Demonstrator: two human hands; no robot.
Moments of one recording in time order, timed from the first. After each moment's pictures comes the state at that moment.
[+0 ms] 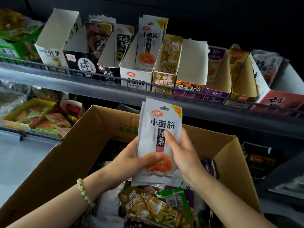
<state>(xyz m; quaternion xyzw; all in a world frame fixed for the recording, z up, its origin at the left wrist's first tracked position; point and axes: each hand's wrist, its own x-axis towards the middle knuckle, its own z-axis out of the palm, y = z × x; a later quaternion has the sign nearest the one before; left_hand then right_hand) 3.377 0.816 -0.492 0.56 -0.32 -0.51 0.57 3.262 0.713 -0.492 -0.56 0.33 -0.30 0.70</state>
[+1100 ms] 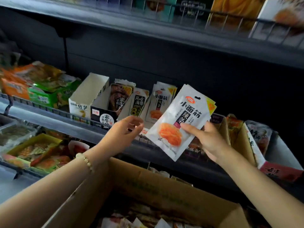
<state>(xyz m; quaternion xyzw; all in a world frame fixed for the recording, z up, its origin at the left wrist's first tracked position) 3.515 0.765 -0.382 0.72 -0.50 -0.08 0.47 3.318 0.617 -0.337 -0.70 0.27 -0.31 0.59</state>
